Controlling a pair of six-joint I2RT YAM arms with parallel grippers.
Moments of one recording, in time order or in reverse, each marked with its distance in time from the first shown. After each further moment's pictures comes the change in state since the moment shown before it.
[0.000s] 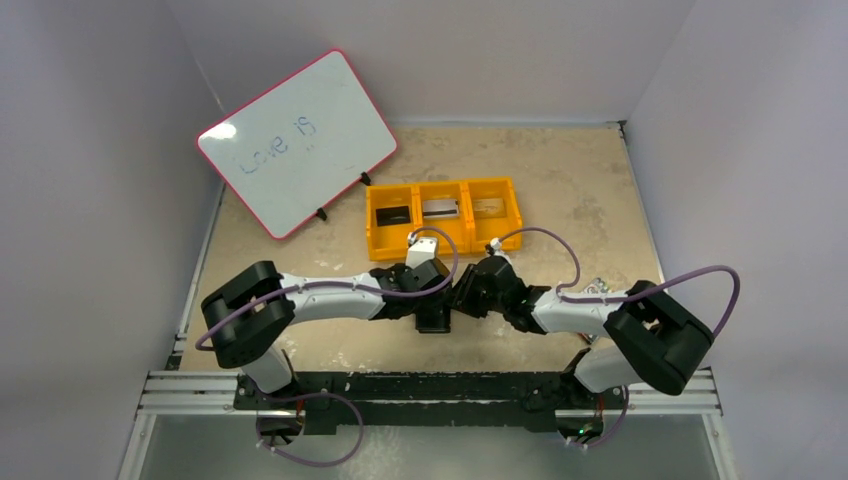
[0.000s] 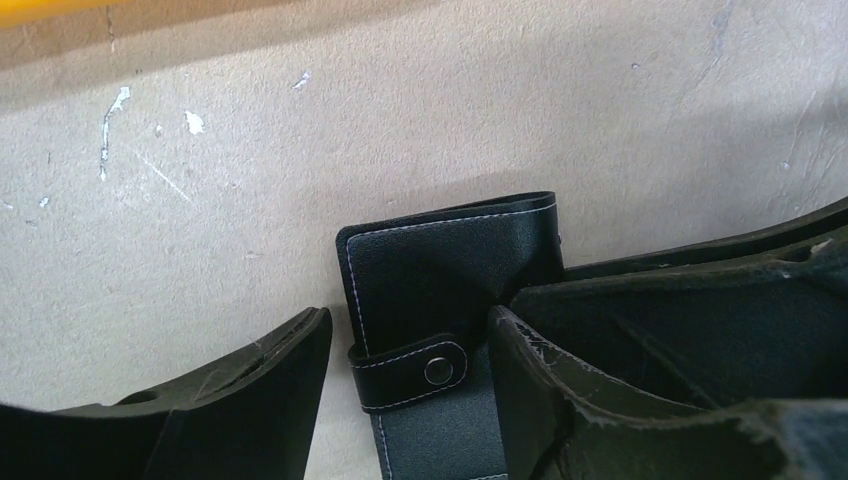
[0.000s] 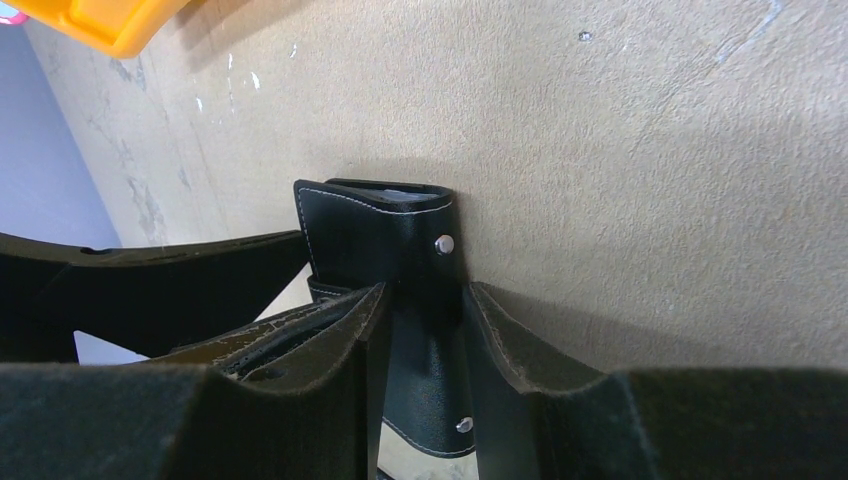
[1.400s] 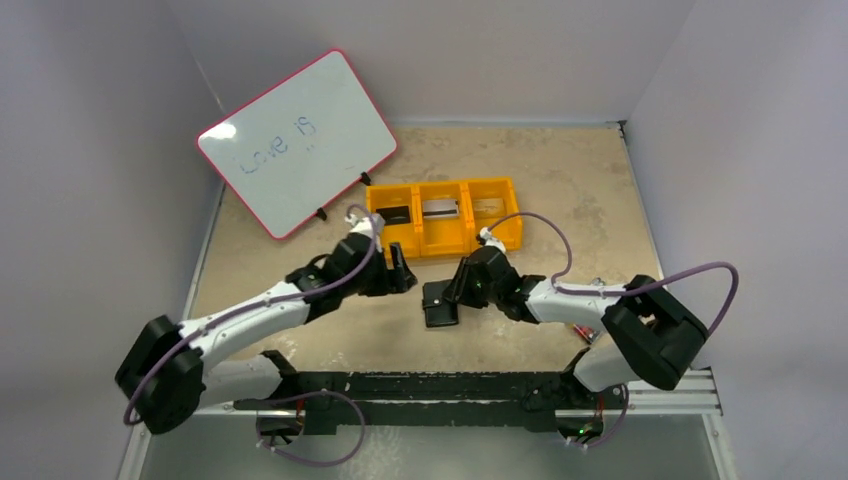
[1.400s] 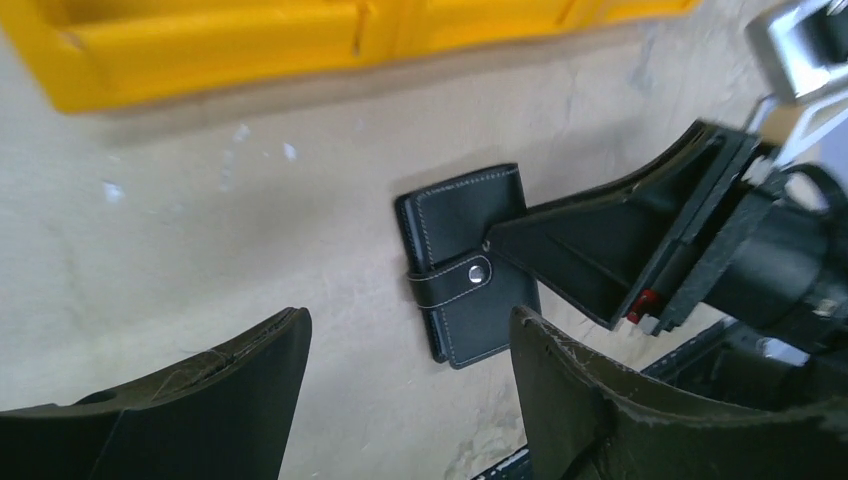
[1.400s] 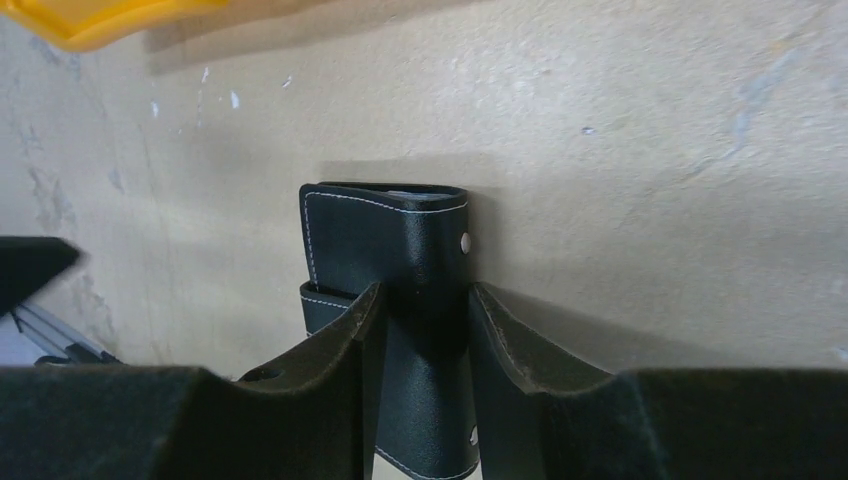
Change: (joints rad) left arm 0.372 -0.525 -0.268 0.106 0.383 0.074; right arm -0.024 0.023 0.103 -0.134 0.050 -0.214
